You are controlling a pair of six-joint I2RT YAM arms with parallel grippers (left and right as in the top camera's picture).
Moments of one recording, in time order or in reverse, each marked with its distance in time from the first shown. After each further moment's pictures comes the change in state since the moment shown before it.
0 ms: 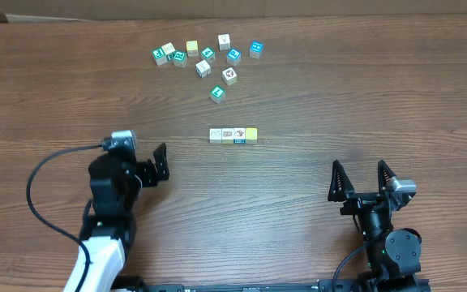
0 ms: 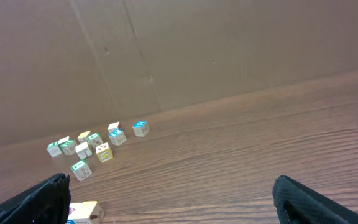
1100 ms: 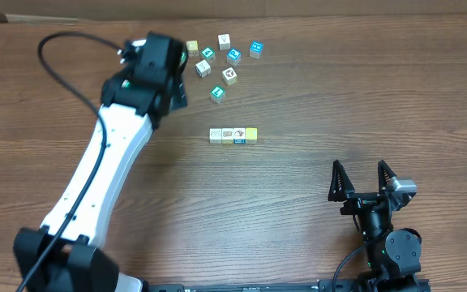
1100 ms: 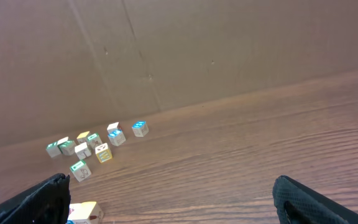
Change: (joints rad) left arm -0.286 0.565 1.178 -1.150 -0.532 -0.322; right arm 0.000 0.000 0.000 0.000 0.003 0.000
